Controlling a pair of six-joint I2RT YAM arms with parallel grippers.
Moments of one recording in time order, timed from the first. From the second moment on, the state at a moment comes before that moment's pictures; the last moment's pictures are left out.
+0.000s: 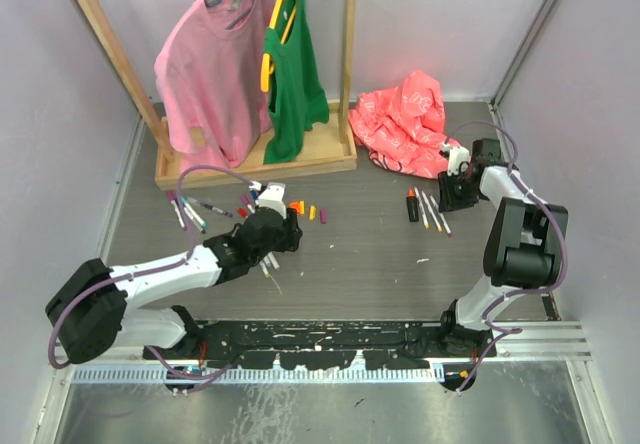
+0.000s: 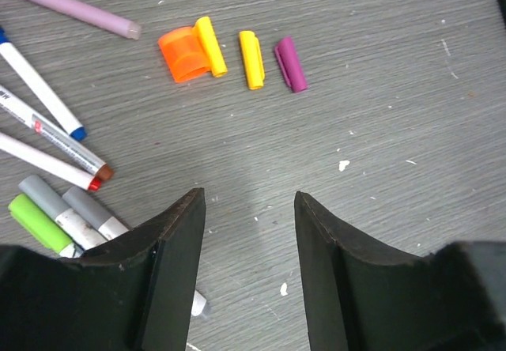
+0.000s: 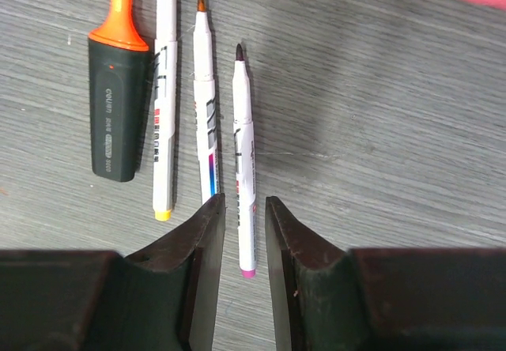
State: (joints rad) left arm -0.87 1.24 0.60 0.06 -0.33 -0.53; right arm -0.21 1.69 1.08 -0.58 -0.28 -0.39
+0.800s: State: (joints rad) left arm -0.69 1.37 0.68 -0.07 -0.43 -0.59; right arm -0.20 1.31 1.04 -0.58 -0.68 -0.43
